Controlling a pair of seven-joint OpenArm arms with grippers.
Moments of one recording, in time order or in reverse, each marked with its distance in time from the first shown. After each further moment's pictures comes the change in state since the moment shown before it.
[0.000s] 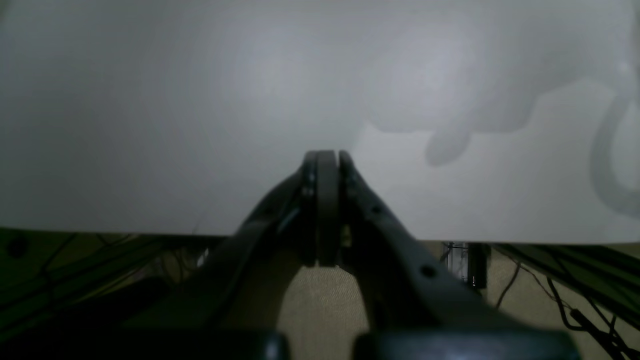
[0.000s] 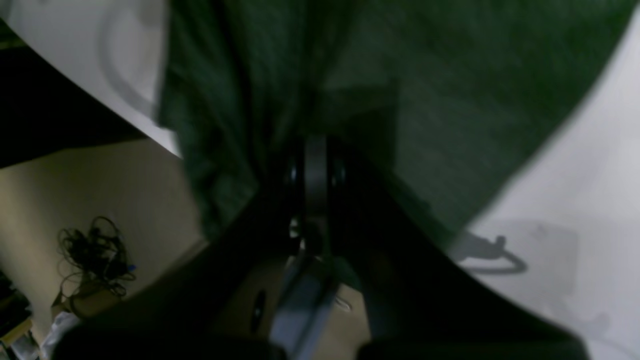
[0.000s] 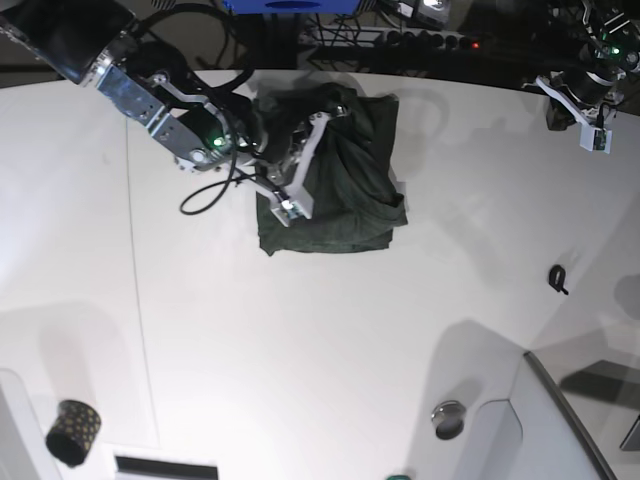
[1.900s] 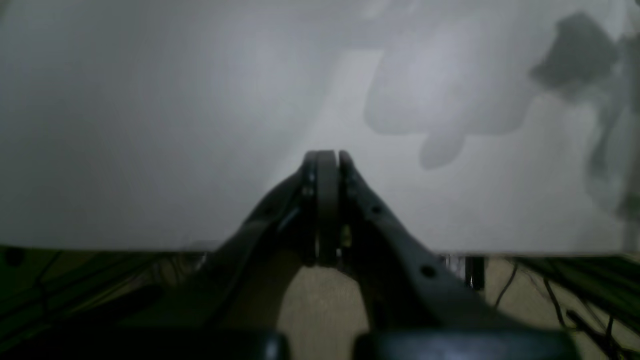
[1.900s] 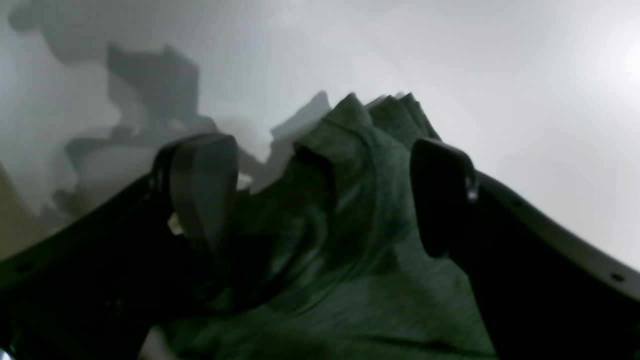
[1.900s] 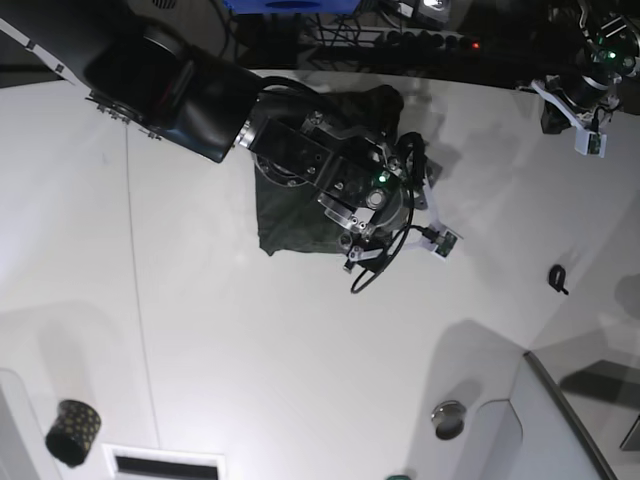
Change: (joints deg) left arm 0.0 -0.2 1.6 -0.2 0.0 -0.2 0.0; right arm 18.5 -21.5 -13.2 -25.7 -29.0 14.1 2.7
